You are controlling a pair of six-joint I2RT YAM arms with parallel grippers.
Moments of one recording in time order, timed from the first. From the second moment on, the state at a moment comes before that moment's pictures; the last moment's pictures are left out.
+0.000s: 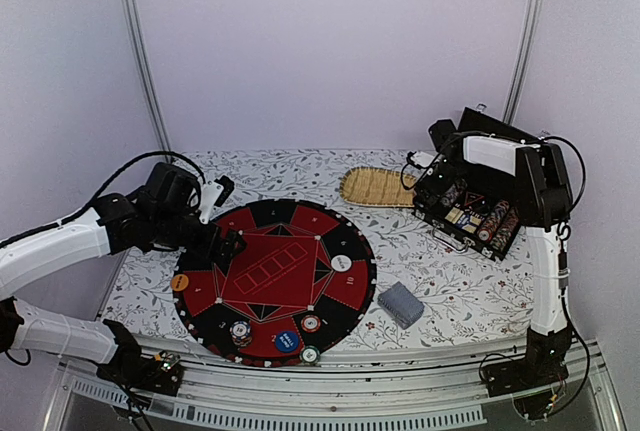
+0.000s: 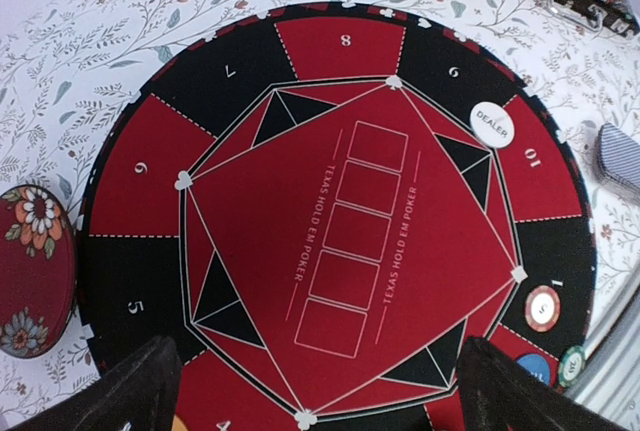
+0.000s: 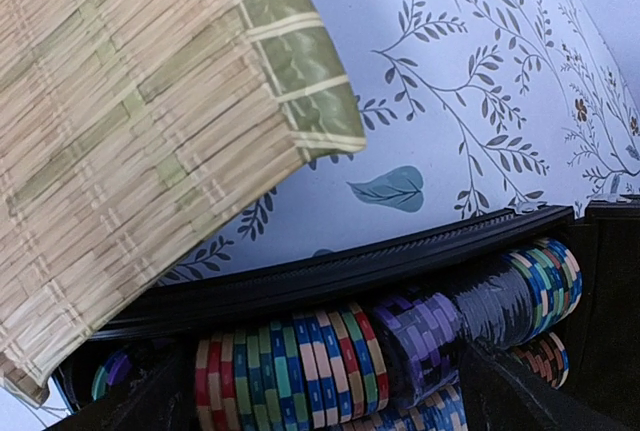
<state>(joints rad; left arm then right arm) -0.64 1.11 0.82 -0.52 -0.04 -0.09 0.26 2.30 1.87 -0.69 0.07 -0.51</state>
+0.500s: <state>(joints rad) -0.64 1.12 0.82 -0.52 -0.03 -0.09 0.30 2.26 1.82 -0.68 0.17 -0.50</state>
